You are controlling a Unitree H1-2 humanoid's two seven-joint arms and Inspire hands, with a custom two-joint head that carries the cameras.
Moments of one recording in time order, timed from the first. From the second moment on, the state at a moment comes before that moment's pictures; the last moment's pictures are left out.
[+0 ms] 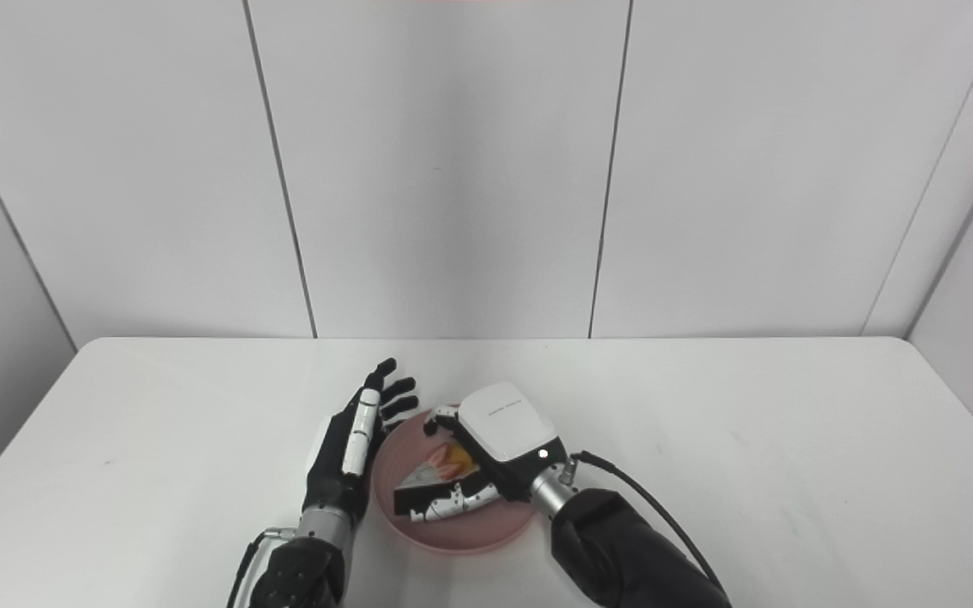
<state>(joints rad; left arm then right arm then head) -0.55 -0.07 0.00 0.55 -0.01 -0.14 0.04 -0.75 -0.21 0.56 0.57 -0.95 -0.16 -0.16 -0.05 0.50</state>
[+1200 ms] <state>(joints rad) -0.54 -0.09 0.00 0.54 0.00 -0.17 0.07 -0.58 0.04 -0.05 0.54 -0.08 -0.19 -0.22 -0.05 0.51</state>
